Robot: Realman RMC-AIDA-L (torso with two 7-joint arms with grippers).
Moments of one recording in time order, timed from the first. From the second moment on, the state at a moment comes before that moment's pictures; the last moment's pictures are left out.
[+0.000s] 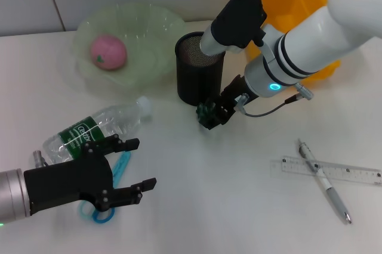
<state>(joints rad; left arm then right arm) -0.34 -2.06 1.14 0.62 1.63 1.44 -0.93 0.86 2.09 -1.52 -0.77 -2.43 -1.00 2.39</state>
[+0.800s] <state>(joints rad) -0.34 -2.06 1.14 0.62 1.64 1.44 -0.93 0.87 2.09 -1.52 -0.73 -2.42 -0.98 2.35</state>
